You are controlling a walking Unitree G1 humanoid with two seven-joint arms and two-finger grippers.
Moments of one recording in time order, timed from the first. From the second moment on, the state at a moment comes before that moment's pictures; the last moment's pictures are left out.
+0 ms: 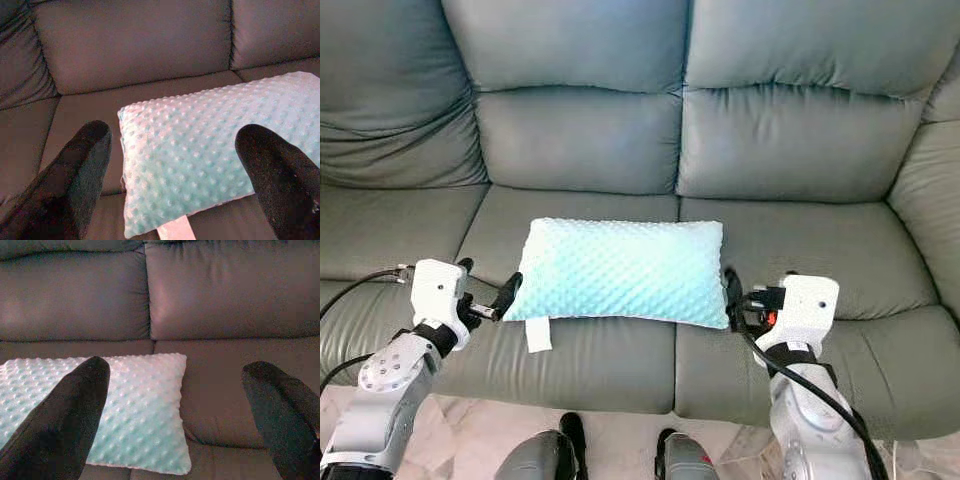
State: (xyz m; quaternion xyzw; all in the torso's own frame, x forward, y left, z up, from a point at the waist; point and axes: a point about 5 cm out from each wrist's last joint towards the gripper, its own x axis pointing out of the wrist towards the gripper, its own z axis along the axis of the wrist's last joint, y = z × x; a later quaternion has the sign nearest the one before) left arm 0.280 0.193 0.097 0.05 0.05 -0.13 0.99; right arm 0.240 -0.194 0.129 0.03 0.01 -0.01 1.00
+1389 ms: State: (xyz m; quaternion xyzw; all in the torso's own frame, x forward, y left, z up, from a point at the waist) left arm 0.271 0.188 0.083 0.04 0.07 -0.12 0.99; right arm 0.239 -0.188 0.121 0.03 0.04 0.02 1.00
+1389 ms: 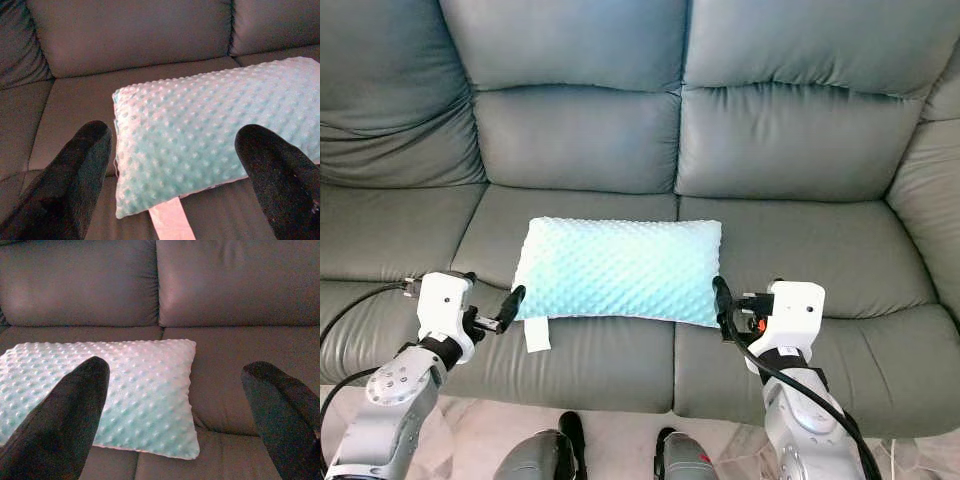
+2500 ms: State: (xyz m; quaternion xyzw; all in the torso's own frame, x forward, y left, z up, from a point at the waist) left arm 0.270 0.189 0.091 0.03 0.05 -0.09 0.99; right arm 0.246 -0.166 0.121 0.04 0.05 0.07 1.00
